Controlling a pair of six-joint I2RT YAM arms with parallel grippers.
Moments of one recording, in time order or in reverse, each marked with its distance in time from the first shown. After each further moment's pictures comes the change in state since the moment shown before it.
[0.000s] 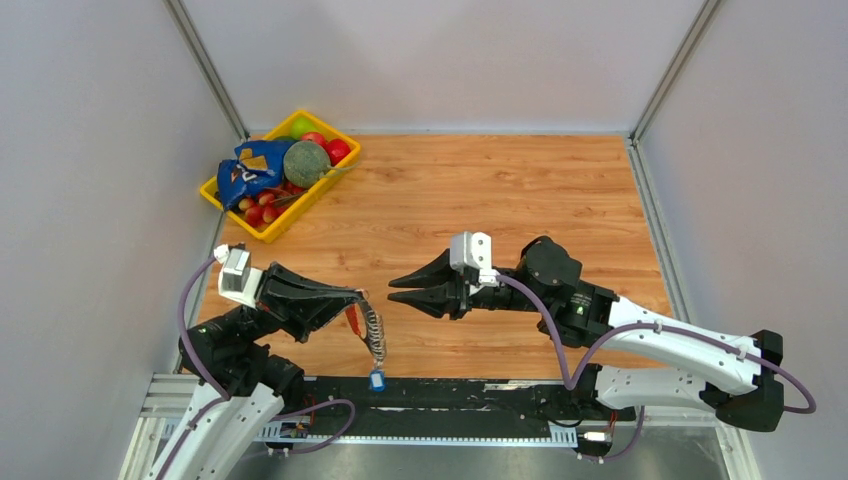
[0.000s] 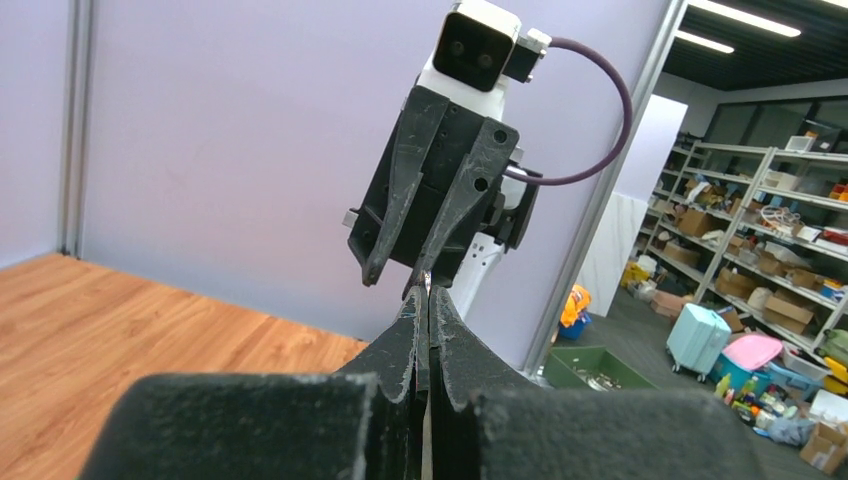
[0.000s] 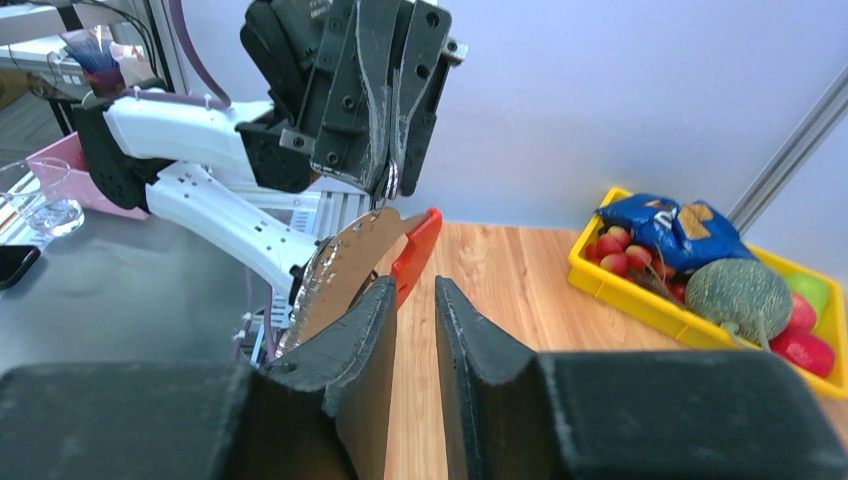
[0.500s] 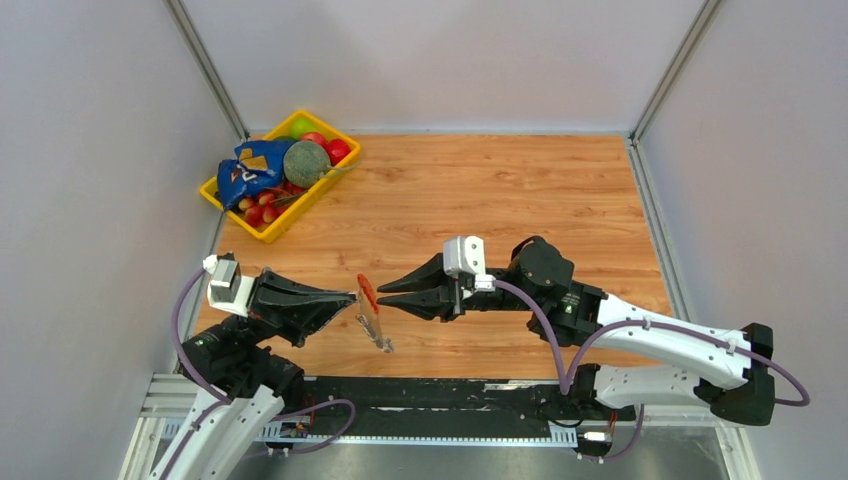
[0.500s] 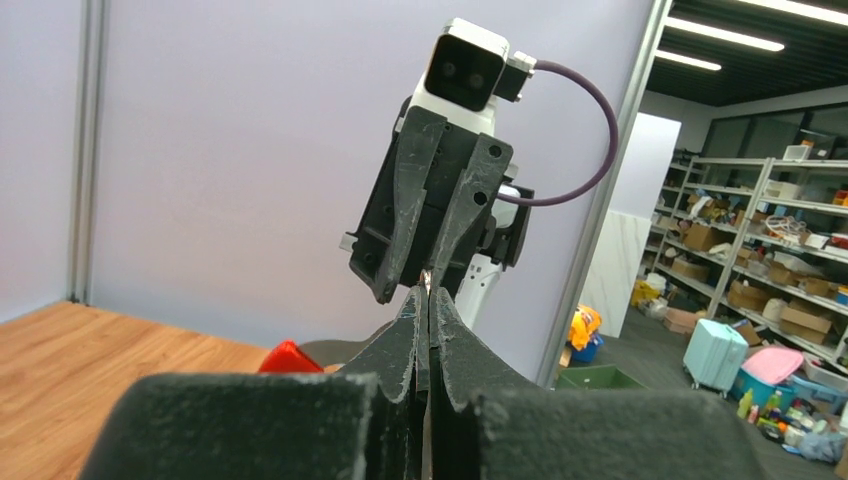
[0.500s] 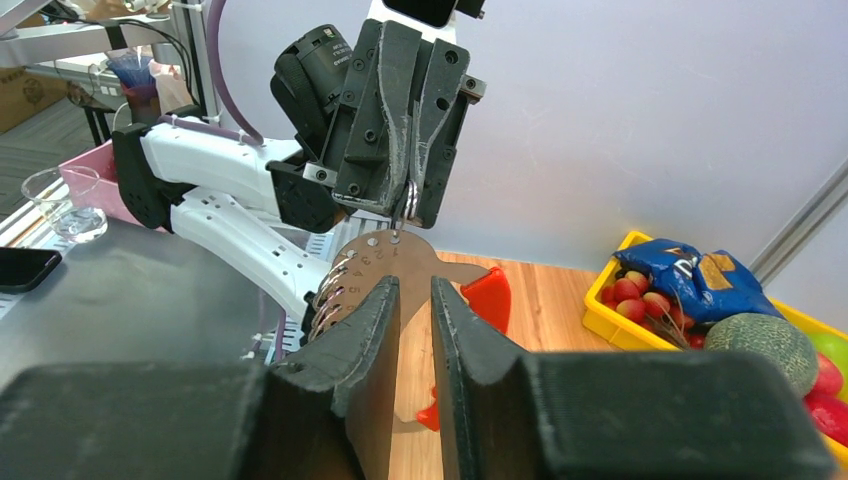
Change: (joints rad) left arm 0.000 -0.023 -0.039 0.111 -0.030 -0.015; right arm 0.018 0.040 0.013 0.080 -0.047 -0.008
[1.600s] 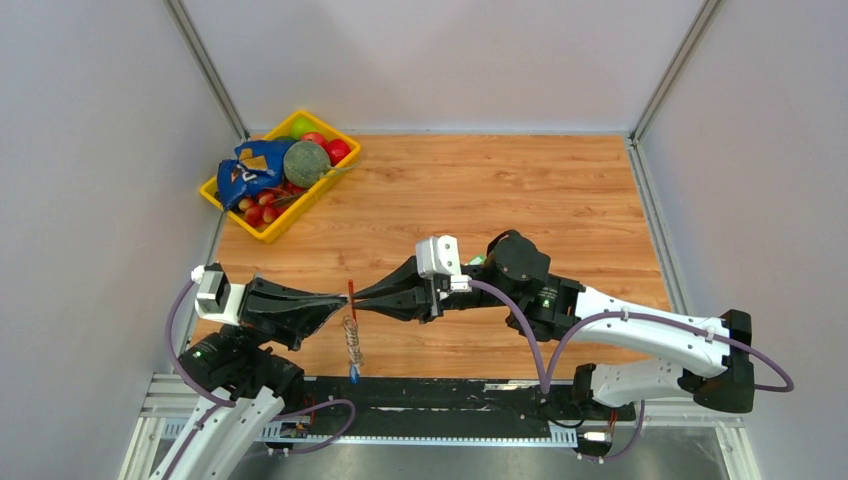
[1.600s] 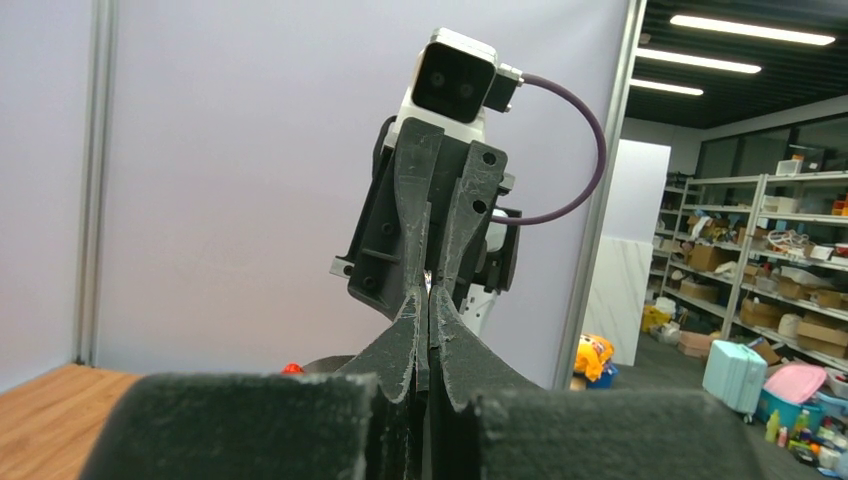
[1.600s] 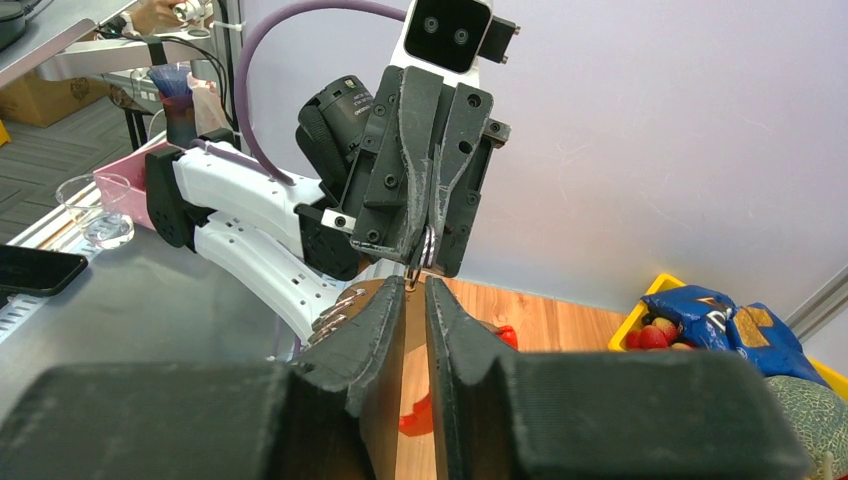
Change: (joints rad) left arm 0.000 -0.020 -0.054 0.156 -0.055 -0.017; right arm 0.040 0.135 0.121 0.026 -0.051 -0.010
